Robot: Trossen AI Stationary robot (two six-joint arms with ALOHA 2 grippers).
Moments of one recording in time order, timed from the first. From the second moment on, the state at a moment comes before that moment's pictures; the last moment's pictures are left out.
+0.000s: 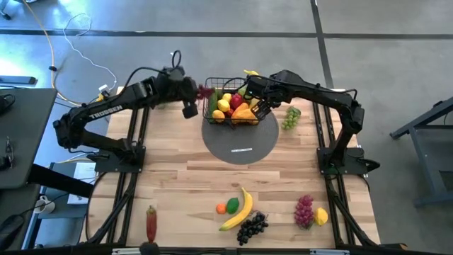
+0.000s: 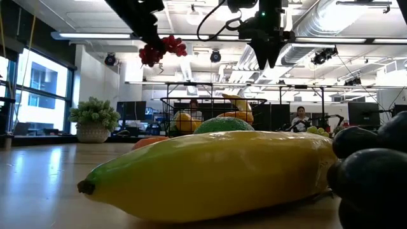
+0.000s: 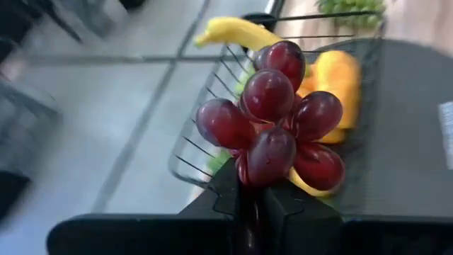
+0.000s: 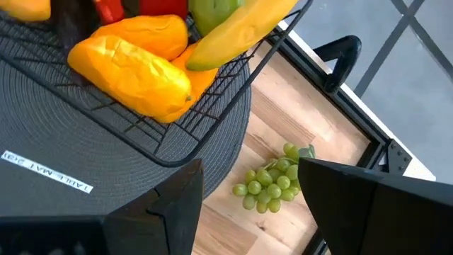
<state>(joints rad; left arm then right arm) 0.61 1.25 1.17 -0.53 -0.16 0.41 -0.35 1.77 1.84 -1.48 0.38 0.50</state>
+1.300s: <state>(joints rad) 0.66 1.70 1.17 -0.04 -0.20 0.90 -0.37 1.77 1.84 -1.42 0.41 0.49</state>
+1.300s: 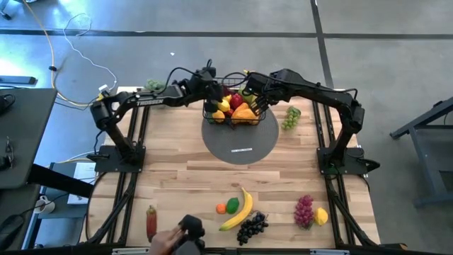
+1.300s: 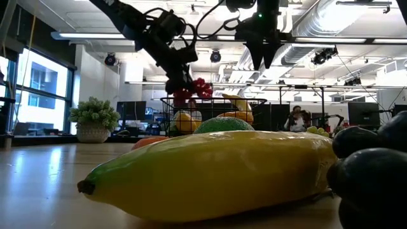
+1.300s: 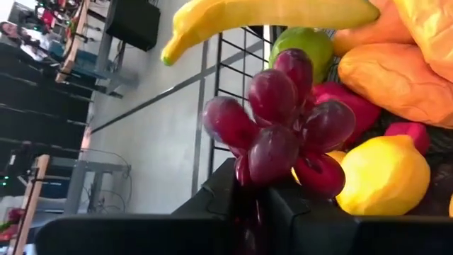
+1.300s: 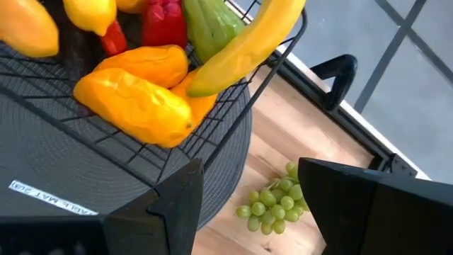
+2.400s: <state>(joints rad) 0.66 1.72 1.44 -0.40 -0.27 0.54 -0.45 1.77 1.84 -1.47 0.26 0.46</state>
